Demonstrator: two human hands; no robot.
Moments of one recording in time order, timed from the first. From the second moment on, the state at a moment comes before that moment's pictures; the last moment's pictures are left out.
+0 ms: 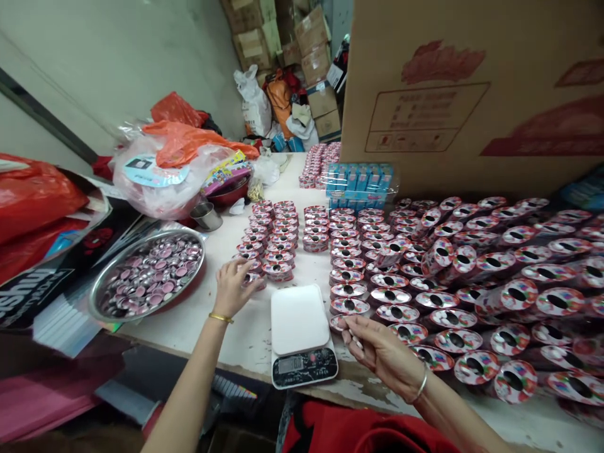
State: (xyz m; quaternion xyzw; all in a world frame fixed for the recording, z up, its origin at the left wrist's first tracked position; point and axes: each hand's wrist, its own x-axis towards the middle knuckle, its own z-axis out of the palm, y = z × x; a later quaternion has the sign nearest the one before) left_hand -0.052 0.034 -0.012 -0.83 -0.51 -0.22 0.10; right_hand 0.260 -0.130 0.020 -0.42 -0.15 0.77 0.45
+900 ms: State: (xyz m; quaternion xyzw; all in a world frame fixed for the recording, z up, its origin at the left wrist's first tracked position) left_hand 0.041 -0.039 0.047 -0.92 -0.38 -0.04 -0.06; right_hand 0.290 -0.145 0.022 -0.43 -0.23 0.78 0.40
